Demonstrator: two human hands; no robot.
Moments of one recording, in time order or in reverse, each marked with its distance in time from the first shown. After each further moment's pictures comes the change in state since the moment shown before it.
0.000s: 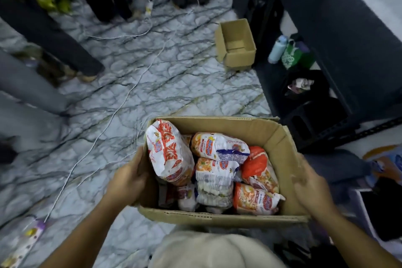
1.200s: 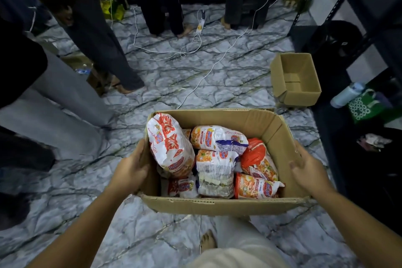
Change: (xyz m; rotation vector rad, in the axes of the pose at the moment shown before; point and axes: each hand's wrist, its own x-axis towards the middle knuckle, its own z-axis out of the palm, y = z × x) left_hand 0.232 -0.164 -0.227 -0.101 0.123 -0.136; right_hand 0.186 -0.360 0.151 -0.081 -0.049 -0.221
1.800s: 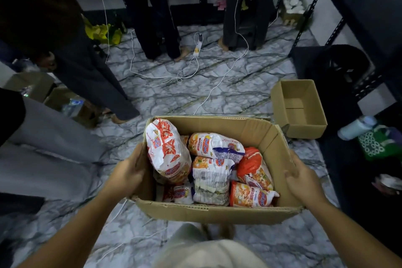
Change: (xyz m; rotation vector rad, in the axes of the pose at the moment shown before) left_hand 0.207 0.111 -0.041 0.050 0.031 0.093; right_hand 0.207 -0.066 -0.039 0.095 -0.024 0.028
